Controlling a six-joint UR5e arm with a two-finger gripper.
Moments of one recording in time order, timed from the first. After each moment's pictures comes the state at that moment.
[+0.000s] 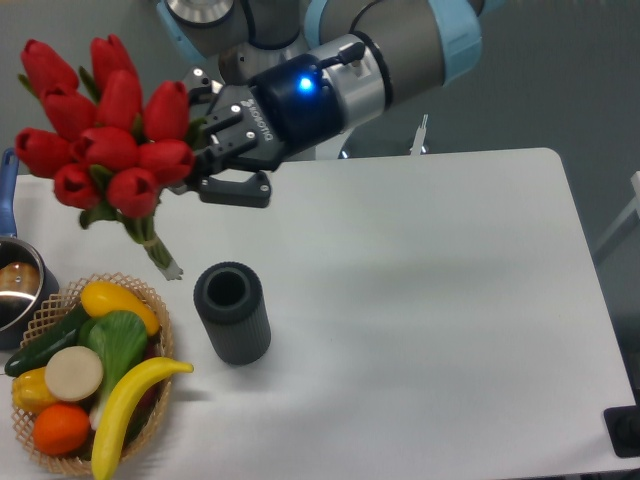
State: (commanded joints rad) arm 2.51 -1.72 -1.58 -0.92 0.00 0.83
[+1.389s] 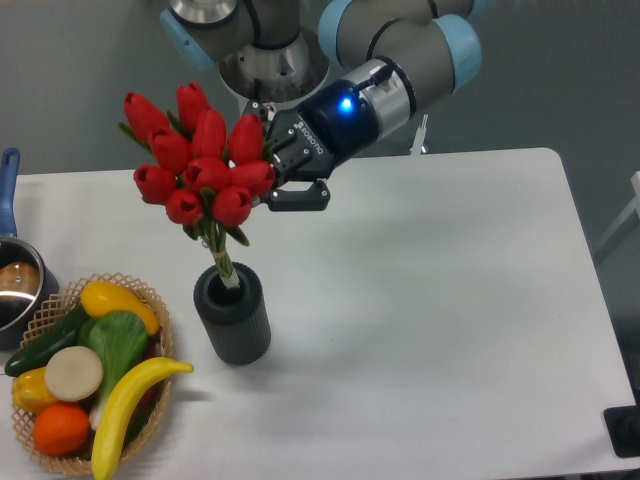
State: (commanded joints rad) arm 2.66 -1.68 -1.87 -0.88 0.01 1.10
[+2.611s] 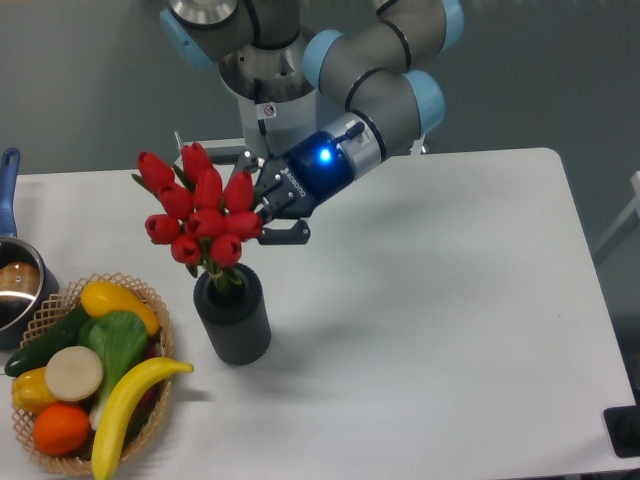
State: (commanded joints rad) arm 2.65 -1.75 -2.03 -0.88 0.04 1.26
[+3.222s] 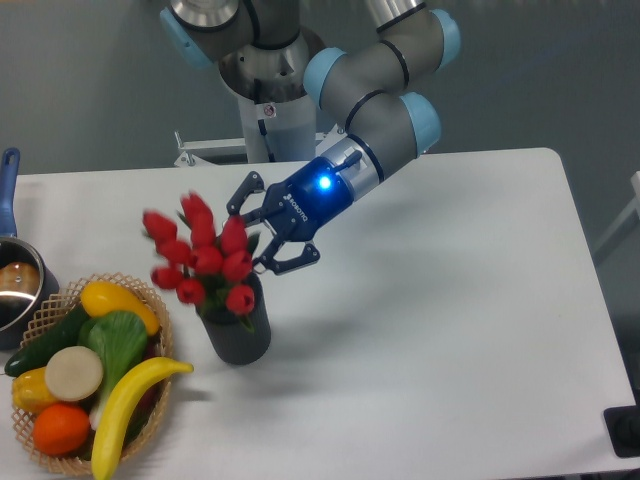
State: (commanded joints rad) arm 2.64 -1.76 -2.04 -0.88 0.19 1.26
